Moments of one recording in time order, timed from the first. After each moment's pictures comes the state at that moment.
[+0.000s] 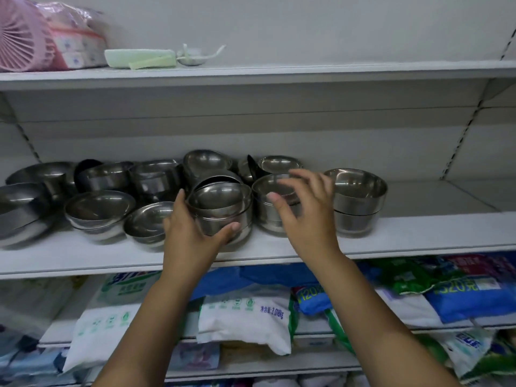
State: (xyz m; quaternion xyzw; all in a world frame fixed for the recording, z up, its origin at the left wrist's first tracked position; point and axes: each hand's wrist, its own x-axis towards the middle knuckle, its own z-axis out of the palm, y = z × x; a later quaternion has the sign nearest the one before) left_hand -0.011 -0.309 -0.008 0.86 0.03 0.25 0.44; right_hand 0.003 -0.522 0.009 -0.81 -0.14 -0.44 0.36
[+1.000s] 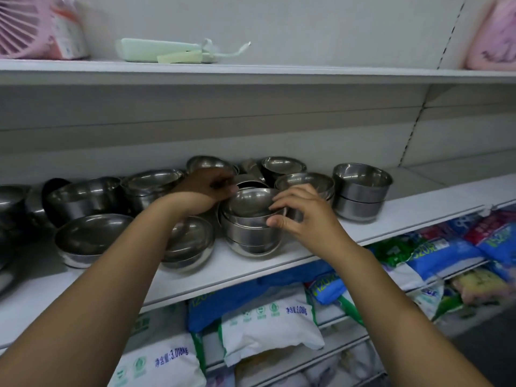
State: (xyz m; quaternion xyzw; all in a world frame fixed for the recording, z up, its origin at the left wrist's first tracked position) left_hand 0.129 -0.229 0.062 0.89 -0.32 0.03 0.32; right_hand 0.016 -0.451 0.006 -0.88 -0.16 -0.32 0.32
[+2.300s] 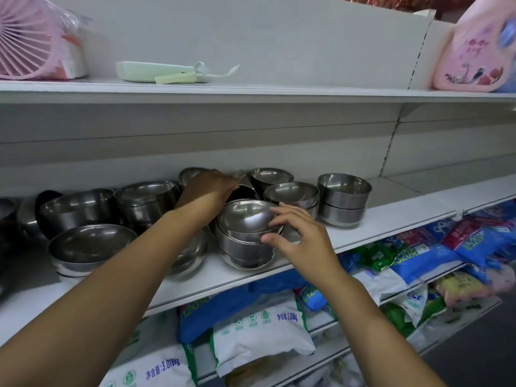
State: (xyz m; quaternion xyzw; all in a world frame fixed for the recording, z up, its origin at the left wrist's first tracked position) left_hand 0.128 -0.249 0.057 0.86 -0.40 0.27 0.17; right_hand -0.029 -0.430 -0.005 -0.84 -0.07 -0.32 0.43
